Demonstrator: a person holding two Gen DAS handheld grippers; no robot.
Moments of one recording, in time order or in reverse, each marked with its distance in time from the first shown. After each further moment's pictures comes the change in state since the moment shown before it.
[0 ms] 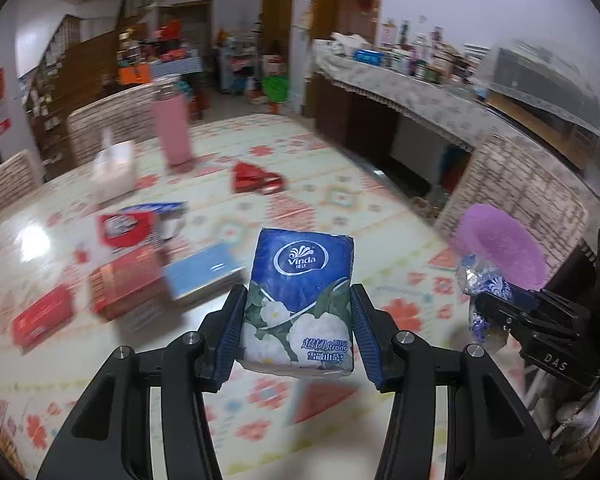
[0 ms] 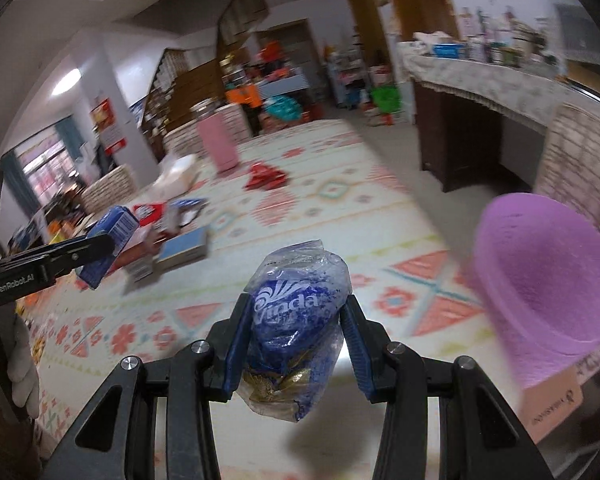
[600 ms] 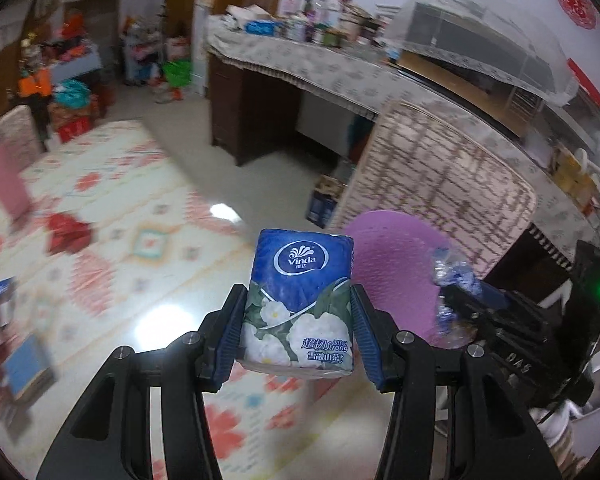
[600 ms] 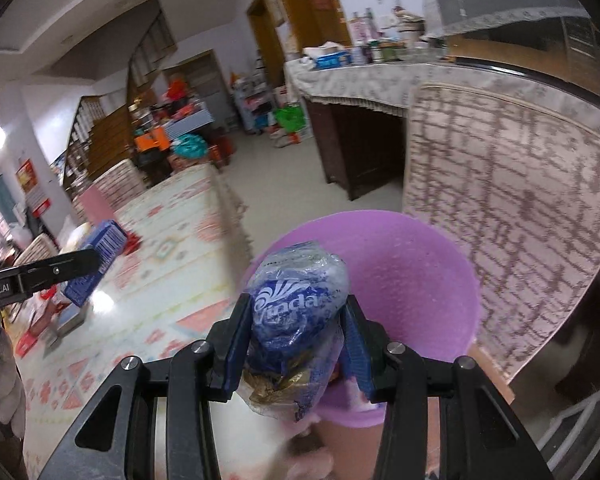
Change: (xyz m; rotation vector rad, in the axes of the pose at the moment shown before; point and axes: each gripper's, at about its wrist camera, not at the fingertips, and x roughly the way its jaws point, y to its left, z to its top) left arm 0.112 -0.168 0.076 0.135 0.116 -0.289; right arm -0.045 -0.174 0.025 0.196 -0.088 -0.247
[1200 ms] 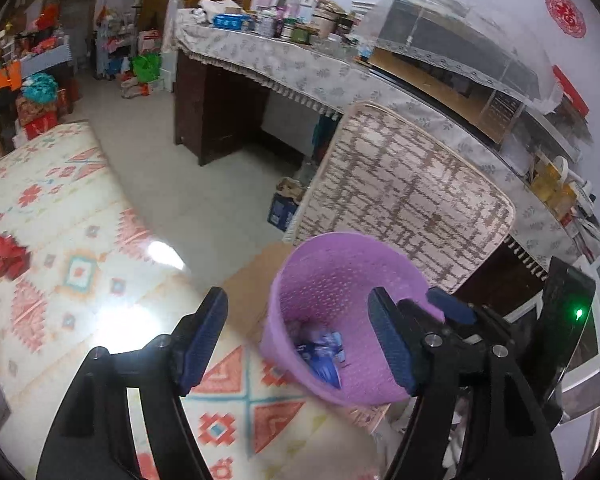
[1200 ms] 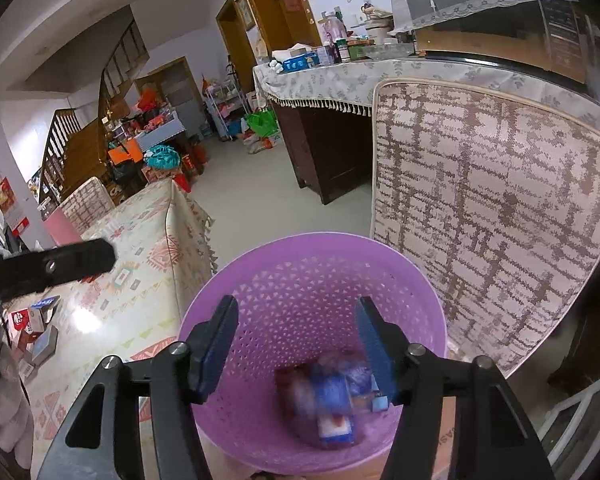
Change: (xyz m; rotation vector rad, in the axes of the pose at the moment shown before) left arm 0.030 -0.024 0.024 -0.012 -0.009 -0.092; right arm 0.026 -0.030 0.021 0.052 -0.012 -0.069
